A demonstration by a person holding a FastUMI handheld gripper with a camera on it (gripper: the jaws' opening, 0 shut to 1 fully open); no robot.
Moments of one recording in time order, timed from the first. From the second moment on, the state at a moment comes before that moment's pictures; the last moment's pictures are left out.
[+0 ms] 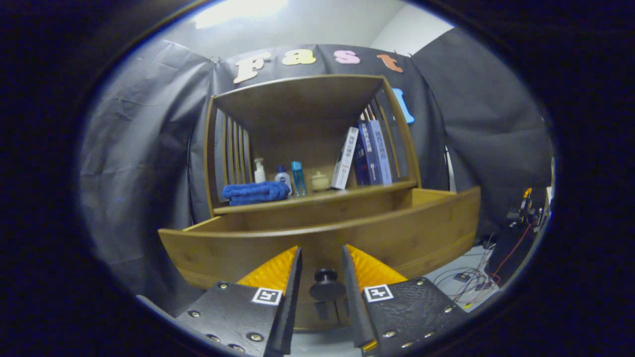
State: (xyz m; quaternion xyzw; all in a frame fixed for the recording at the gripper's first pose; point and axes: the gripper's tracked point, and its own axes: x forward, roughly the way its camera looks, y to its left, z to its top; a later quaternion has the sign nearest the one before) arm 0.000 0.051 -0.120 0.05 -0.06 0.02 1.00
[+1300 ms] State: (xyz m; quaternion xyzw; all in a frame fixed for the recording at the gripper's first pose) arm 0.140 0.081 -0.164 -0.06 0.38 0.00 0.92
